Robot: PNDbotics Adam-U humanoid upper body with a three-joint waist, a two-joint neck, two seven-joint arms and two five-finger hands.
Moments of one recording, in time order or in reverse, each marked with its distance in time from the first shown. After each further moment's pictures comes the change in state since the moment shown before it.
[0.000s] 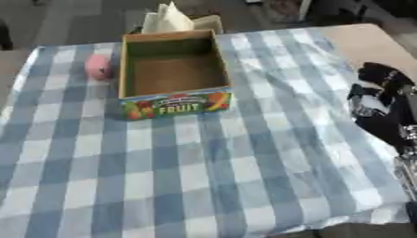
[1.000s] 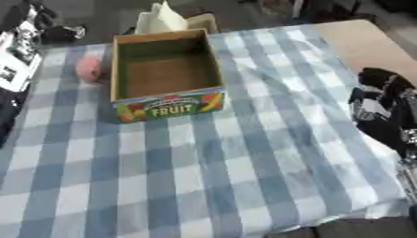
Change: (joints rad) left arm -0.088 -0.002 -0.199 0.533 -0.328 -0.072 -0.104; right arm -0.001 -0.005 0.006 0.000 0.000 0.000 0.008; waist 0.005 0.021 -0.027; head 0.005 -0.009
